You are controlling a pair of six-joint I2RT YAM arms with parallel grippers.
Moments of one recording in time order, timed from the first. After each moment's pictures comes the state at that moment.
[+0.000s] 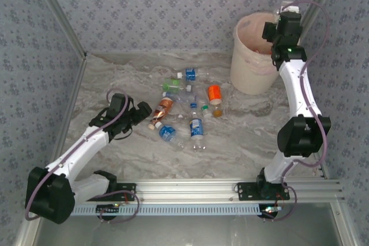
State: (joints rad) left arm -0.37 1.09 0.71 -0.48 0.02 -0.92; right arm -0.02 1.73 1.80 -0.39 0.32 0.00
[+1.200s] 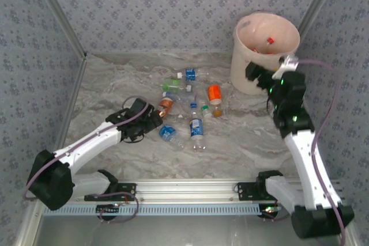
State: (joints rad) left arm -0.63 1.22 0.80 -0.65 -0.14 -1.10; right arm 0.15 0.87 0.94 -0.22 0.00 0.44
